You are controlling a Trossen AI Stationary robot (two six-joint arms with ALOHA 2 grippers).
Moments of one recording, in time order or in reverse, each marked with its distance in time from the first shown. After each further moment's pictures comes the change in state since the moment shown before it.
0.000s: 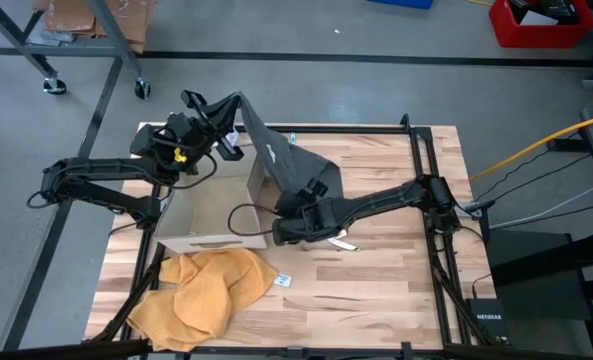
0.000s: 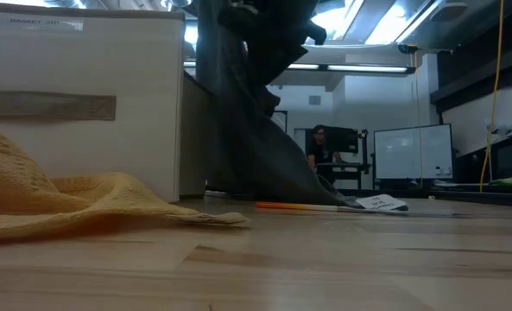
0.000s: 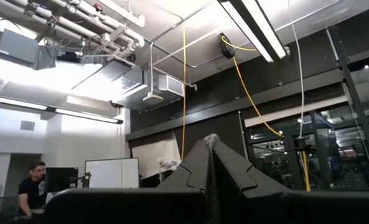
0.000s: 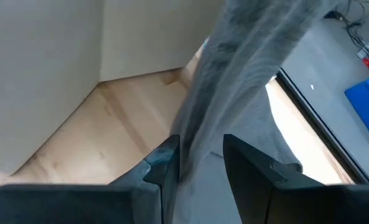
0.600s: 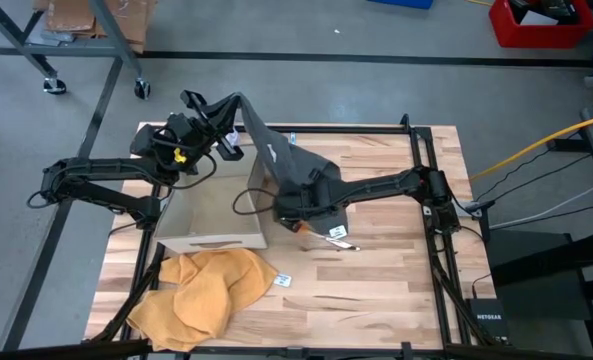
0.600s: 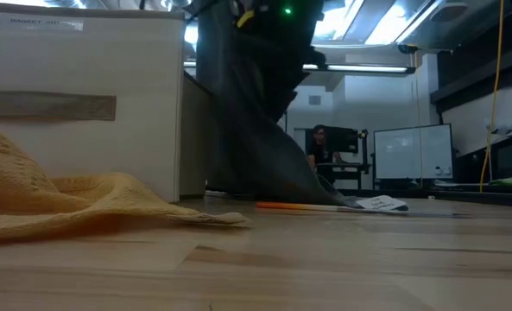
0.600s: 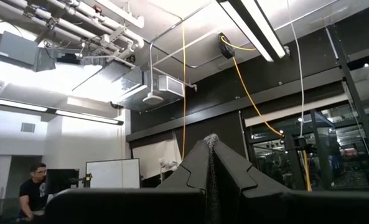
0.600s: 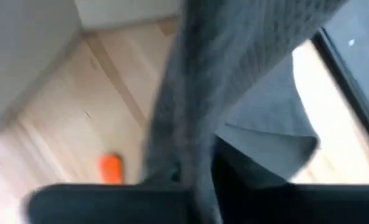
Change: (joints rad) left arm 0.000 0.000 0.000 0.000 0.000 0.011; right arm -0.102 0.000 0.000 -0.105 -0.244 -0.074
